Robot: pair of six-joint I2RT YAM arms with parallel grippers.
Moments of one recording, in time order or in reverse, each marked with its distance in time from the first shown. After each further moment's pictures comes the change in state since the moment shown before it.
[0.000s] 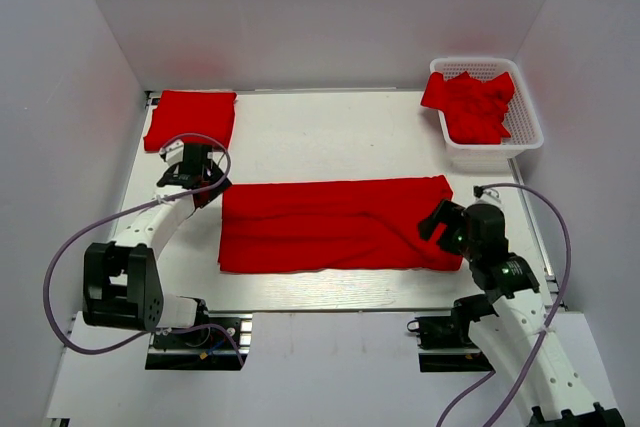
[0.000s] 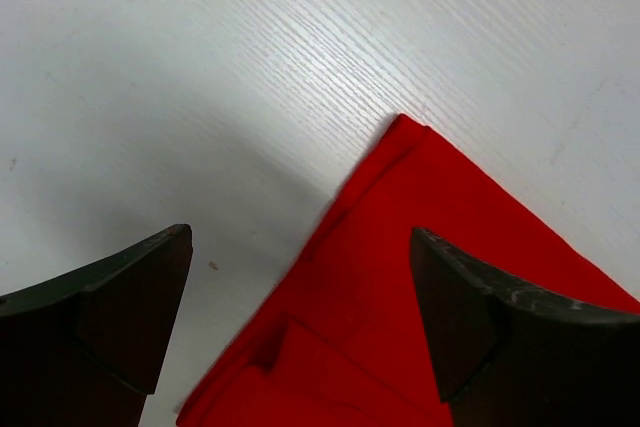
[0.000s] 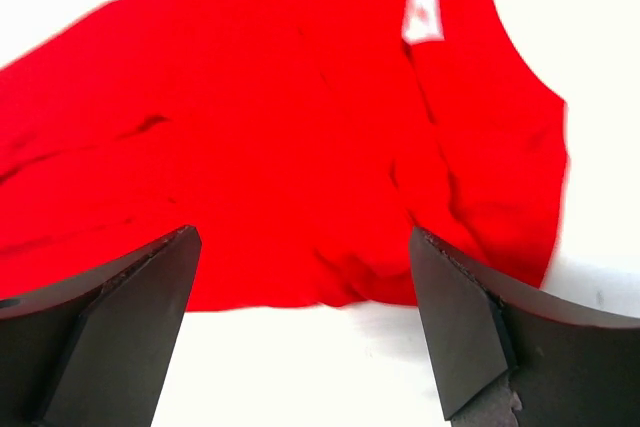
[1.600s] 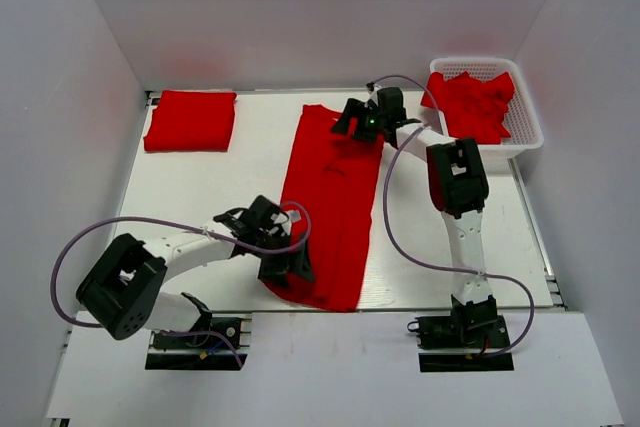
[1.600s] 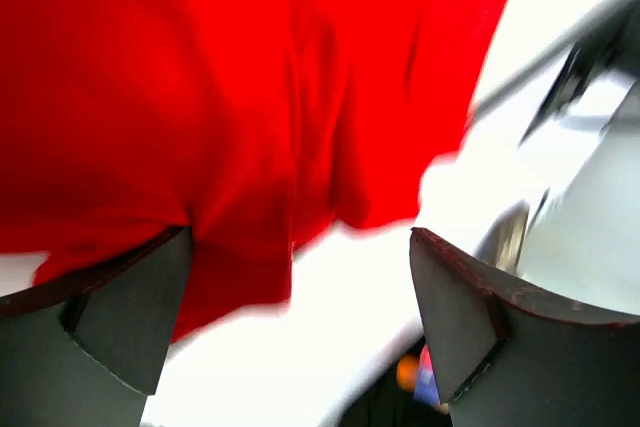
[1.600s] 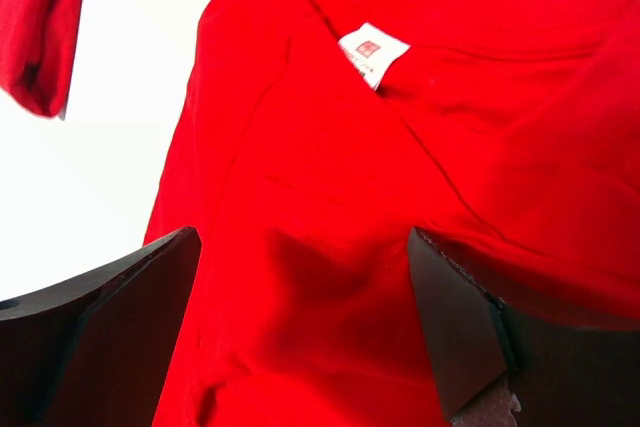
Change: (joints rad) left arm -0.534 -0.012 -0.275 0.108 0.951 0.079; right arm 0.068 1.867 1.296 0.660 -0.509 -0.084
